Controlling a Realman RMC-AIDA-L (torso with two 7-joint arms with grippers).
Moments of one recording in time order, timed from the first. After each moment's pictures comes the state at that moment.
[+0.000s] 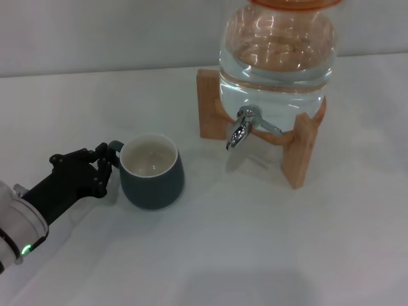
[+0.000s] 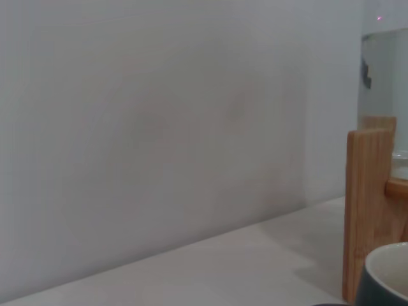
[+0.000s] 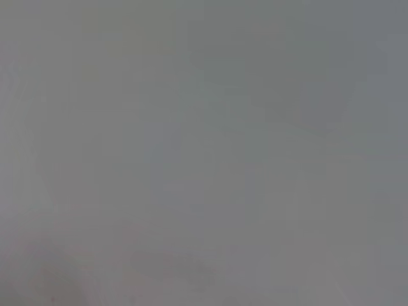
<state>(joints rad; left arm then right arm) -0.49 -2.09 1.23 0.14 -2.24 -1.07 2.59 0.39 1.89 -0.31 -0.65 1.48 1.21 -1.61</state>
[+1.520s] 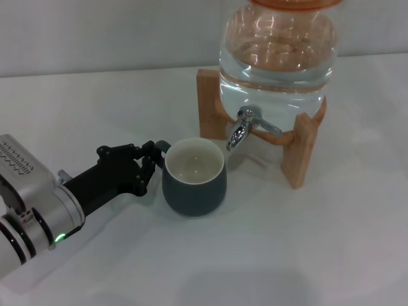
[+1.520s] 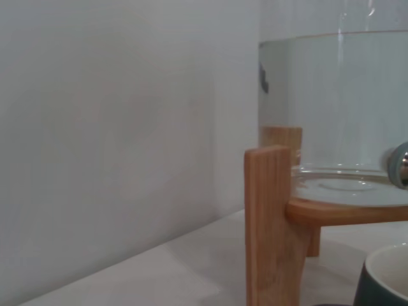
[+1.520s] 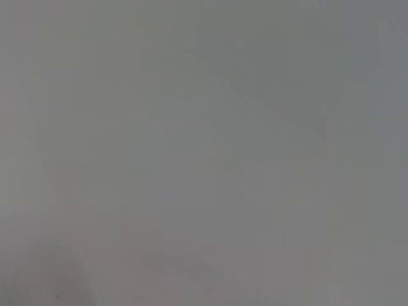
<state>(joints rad) -0.57 -2.11 1.38 0.14 -2.25 -1.07 2.53 0.39 1.89 -0.32 -0.65 1.48 1.20 -1.62</state>
